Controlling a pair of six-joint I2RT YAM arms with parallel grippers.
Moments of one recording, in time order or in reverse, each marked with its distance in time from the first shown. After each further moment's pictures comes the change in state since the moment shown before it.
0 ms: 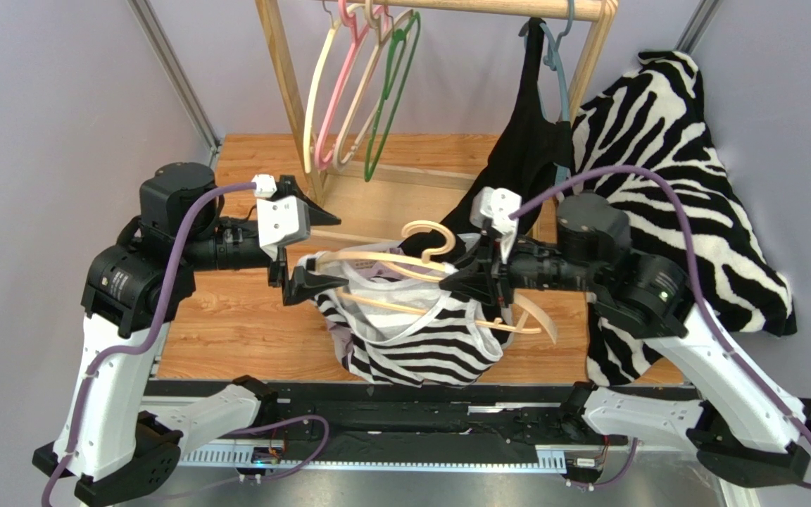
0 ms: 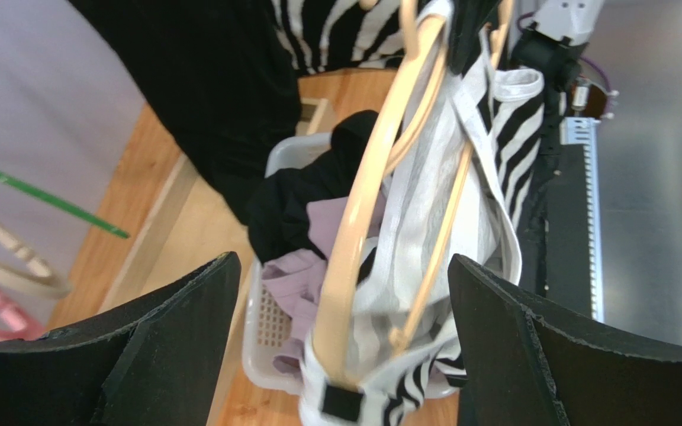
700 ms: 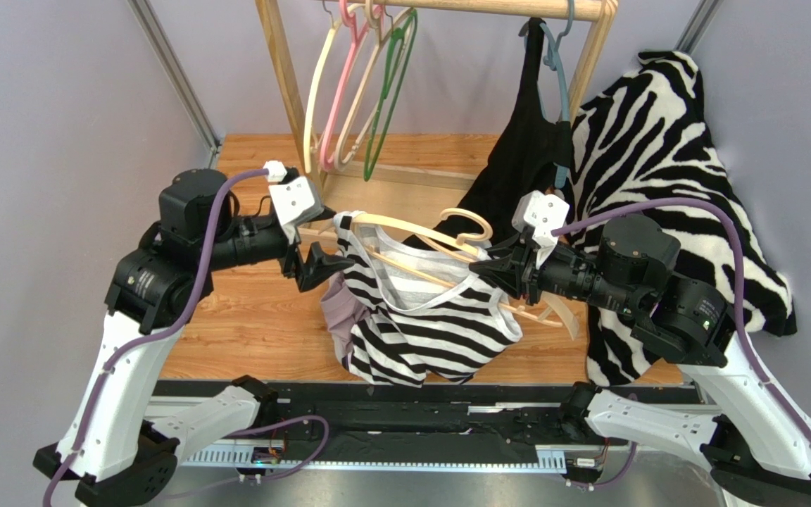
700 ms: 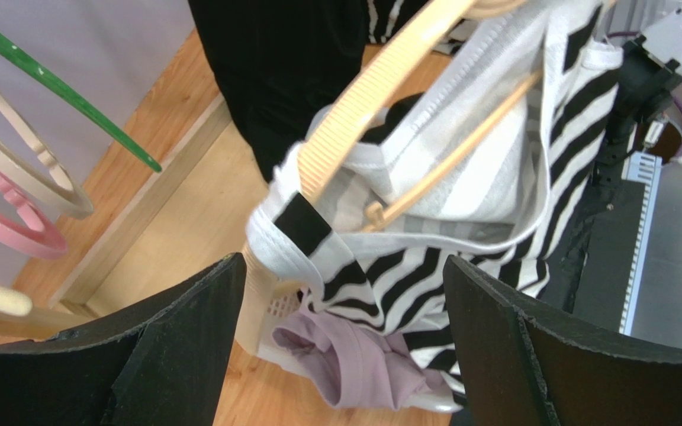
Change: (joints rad) left arm 0.000 -0.053 -0.167 0.179 -0.203 -0.183; right arm 0.004 -0.151 -0.053 0.013 0.245 -0.087
